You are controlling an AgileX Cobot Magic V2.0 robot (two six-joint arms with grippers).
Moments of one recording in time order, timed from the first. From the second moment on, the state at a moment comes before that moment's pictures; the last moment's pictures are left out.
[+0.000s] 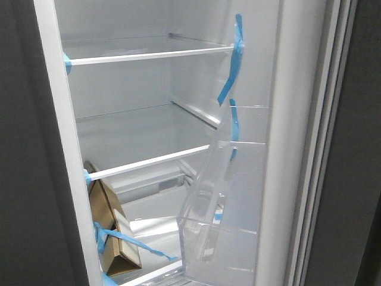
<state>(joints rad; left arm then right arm) 0.02 -0.01 0.00 -0.03 -0.13 -0.02 0.03 -0.01 0.02 0.00 0.05 0.07</state>
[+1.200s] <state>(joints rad) 0.02 -0.01 0.00 -0.03 -0.13 -0.02 0.03 0.60 -0.73 0.48 0.22 0.07</state>
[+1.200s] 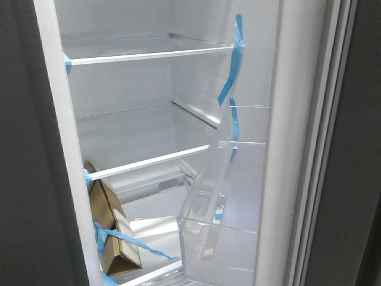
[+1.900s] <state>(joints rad) 0.02 -0.01 0.00 -0.03 -0.13 -0.02 0.03 0.86 -0.77 1.06 0.25 0.07</state>
